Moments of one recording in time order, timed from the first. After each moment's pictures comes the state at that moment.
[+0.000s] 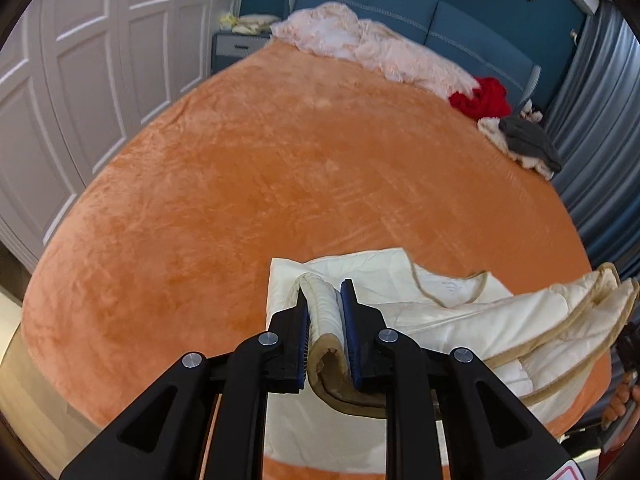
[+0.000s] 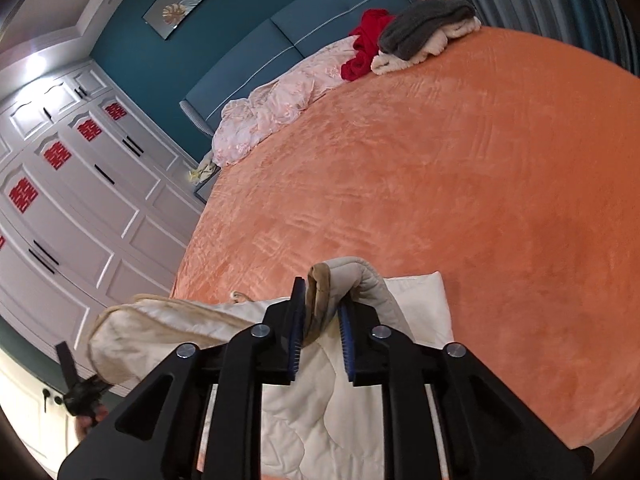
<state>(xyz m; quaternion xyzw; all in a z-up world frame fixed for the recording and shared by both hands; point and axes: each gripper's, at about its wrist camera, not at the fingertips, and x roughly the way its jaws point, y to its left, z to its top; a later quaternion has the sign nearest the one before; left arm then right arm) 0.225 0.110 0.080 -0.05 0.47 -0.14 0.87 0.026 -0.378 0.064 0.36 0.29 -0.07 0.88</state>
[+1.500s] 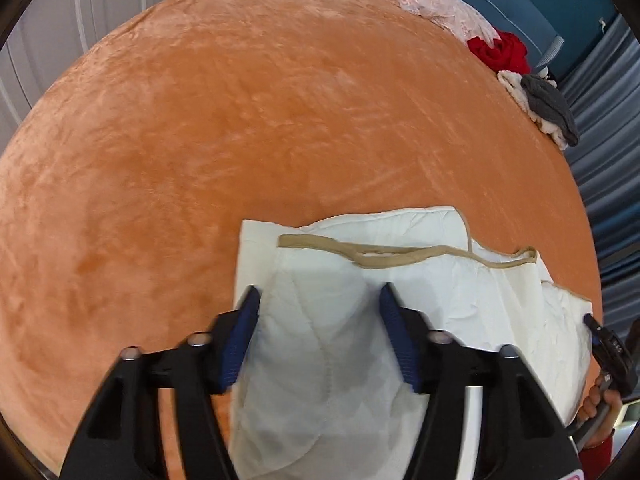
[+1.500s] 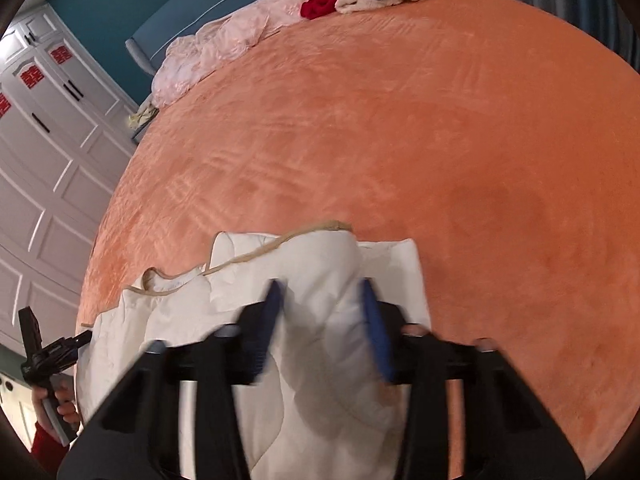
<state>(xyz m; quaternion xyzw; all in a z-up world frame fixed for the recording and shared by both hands) 0.301 0.097 -0.043 -0.07 0.56 -0.17 0.81 0.101 -0.379 -0.050 0.30 0.41 -0.12 0.85</state>
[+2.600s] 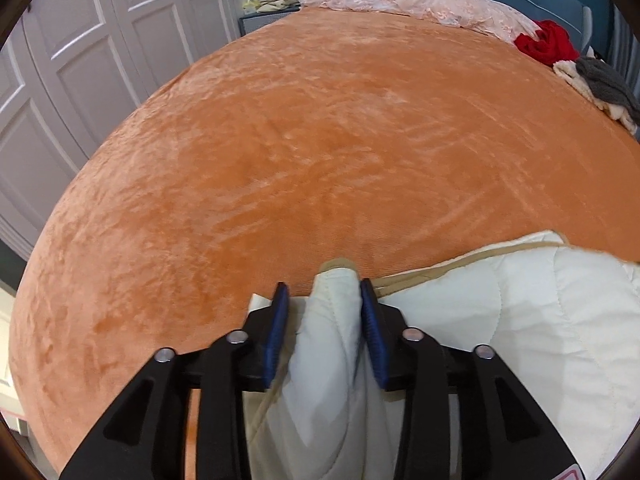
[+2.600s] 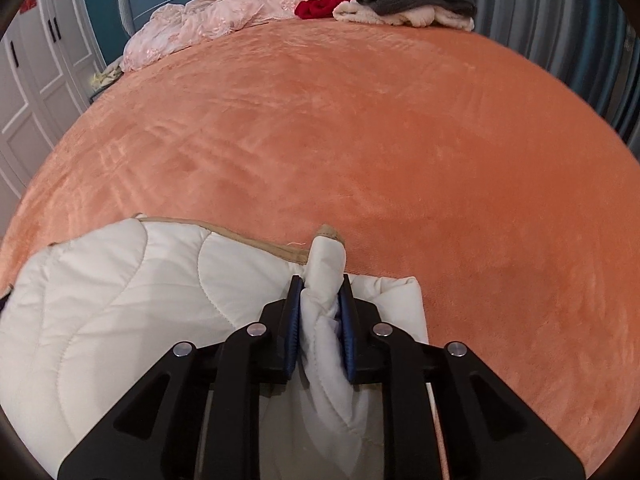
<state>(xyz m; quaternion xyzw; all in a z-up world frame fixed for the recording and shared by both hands) 0.322 0.054 -0.084 0.06 0.48 -0.02 0.87 0.149 -0.368 -0.099 0.17 0.44 -0.21 0.86</state>
